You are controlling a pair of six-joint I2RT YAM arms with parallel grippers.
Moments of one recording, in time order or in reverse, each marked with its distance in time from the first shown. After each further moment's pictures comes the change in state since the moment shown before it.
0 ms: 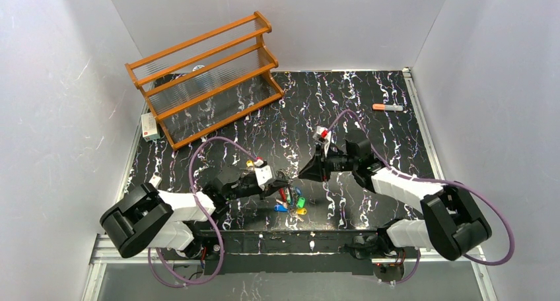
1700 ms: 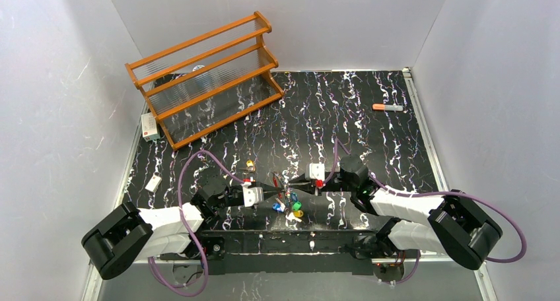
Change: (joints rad) left arm 0.000 -0.223 -0.137 0.029 0.122 0.237; right arm 0.264 -0.119 -0.201 0.341 0.183 -0.524
